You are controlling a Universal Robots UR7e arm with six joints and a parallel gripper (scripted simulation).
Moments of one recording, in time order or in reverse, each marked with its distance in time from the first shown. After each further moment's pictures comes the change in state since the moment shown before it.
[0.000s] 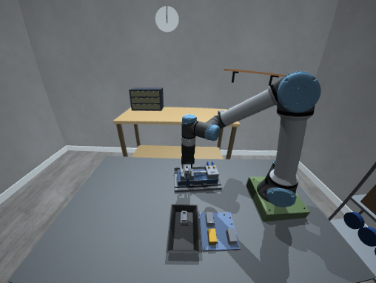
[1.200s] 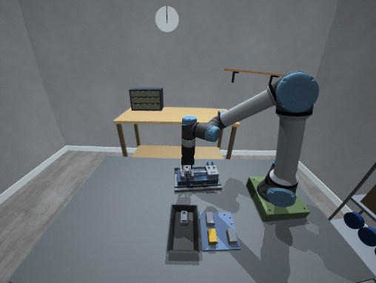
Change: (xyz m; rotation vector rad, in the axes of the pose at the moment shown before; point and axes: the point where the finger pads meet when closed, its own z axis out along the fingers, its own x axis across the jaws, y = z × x) arm 0.000 0.000 0.007 0.000 0.000 0.000
